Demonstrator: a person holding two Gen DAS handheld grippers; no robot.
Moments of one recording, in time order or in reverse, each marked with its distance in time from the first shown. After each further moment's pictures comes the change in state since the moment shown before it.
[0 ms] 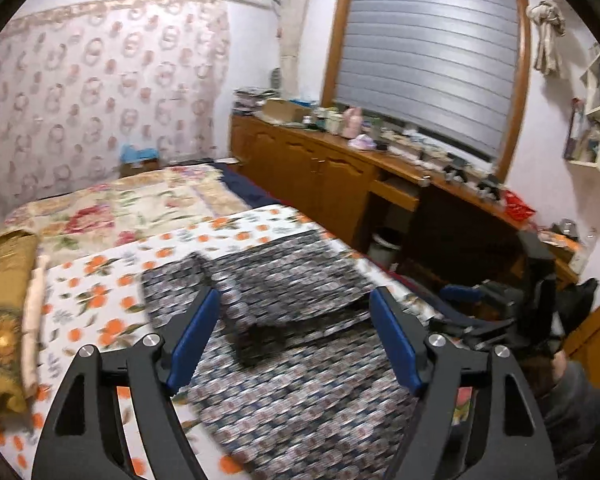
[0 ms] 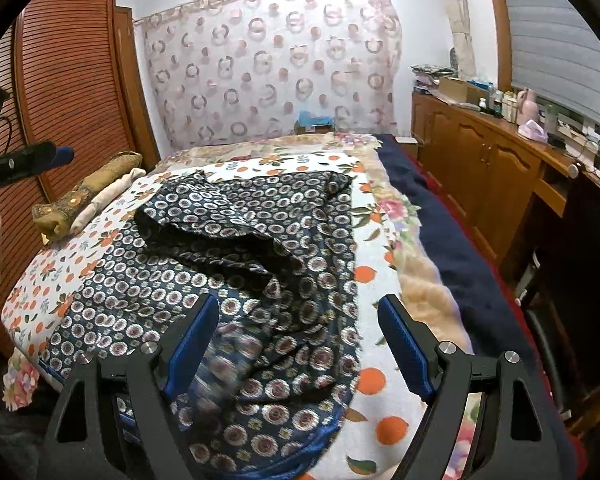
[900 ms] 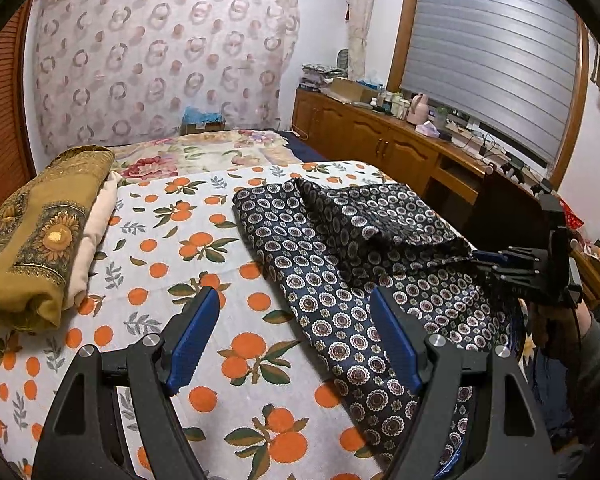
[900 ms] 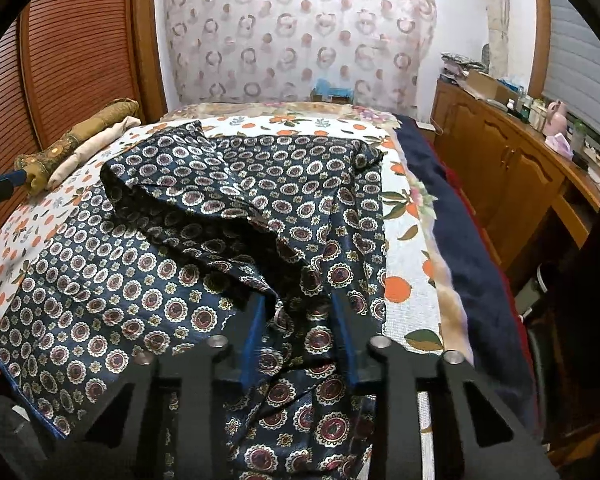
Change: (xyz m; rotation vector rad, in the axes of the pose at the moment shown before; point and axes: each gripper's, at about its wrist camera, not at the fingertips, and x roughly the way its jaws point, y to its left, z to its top) left arm -0.003 0.066 -0.073 -0.118 0.066 0.157; right arm 0.082 0.011 0.012 -0.119 0.130 -0.015
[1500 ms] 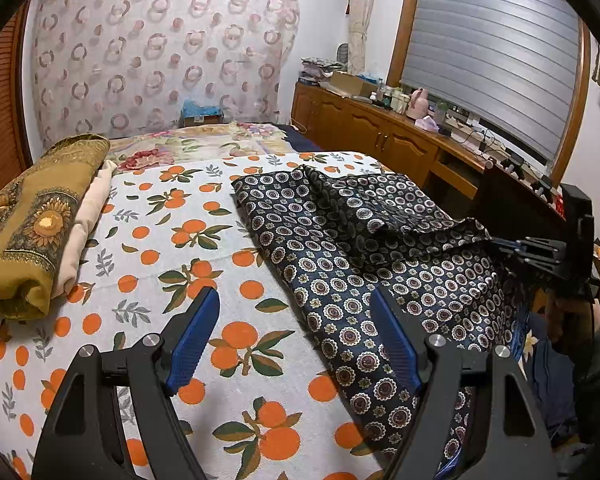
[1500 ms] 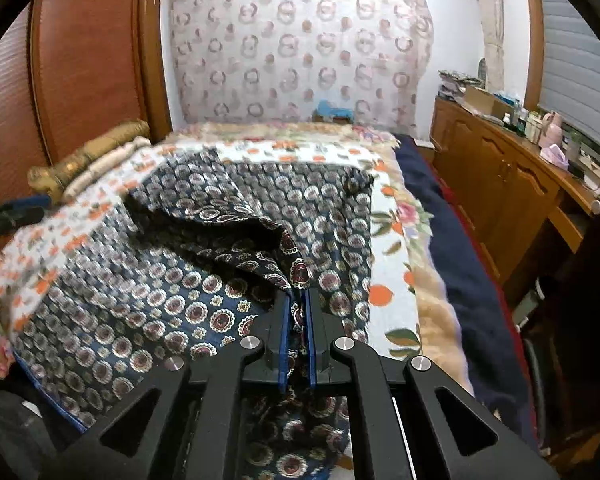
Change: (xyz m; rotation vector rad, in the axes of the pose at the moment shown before) left arm 0.004 -0.004 -0.007 -0.009 0.017 -0.006; right arm -0.033 -0.004 -0.014 -0.001 -0.074 -0.002
